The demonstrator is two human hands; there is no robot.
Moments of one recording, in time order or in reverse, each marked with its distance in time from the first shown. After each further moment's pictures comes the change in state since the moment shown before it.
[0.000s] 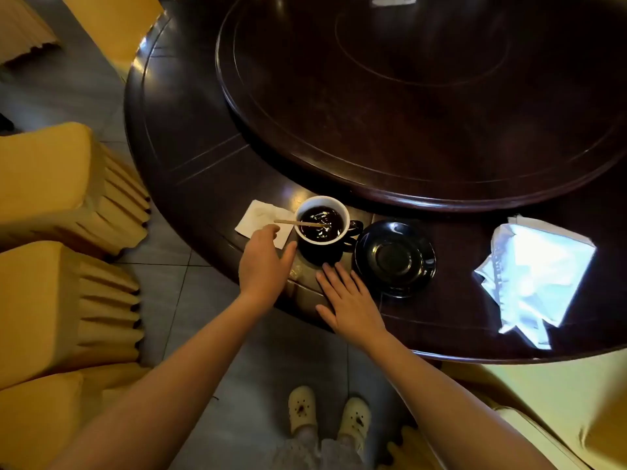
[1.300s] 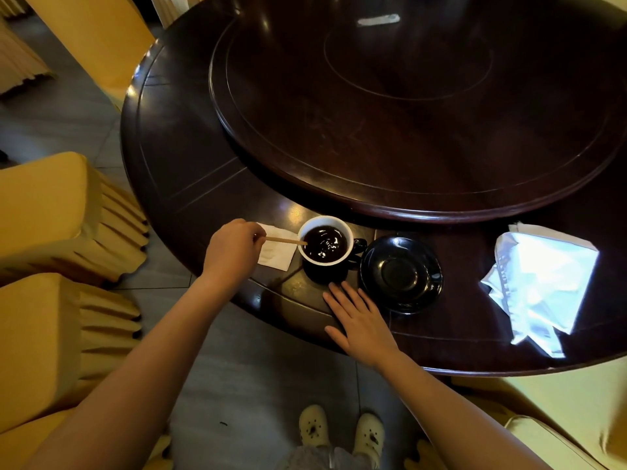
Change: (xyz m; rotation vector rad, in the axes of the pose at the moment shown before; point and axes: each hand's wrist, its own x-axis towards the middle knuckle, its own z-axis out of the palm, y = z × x) left_hand 0.064 0.001 -0.067 0.373 -0.071 0.238; right_hand 0.000 0.000 -0.004 0.027 -0.046 0.041
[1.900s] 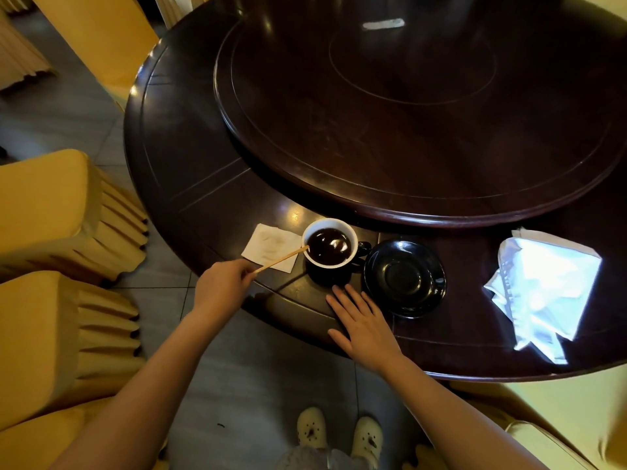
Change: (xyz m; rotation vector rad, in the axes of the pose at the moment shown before) left_hand -0.034 -0.045 0.032 -0.002 -0.144 -0.153; right_hand 0.000 -0.001 -0.002 0.011 -0.006 0.008
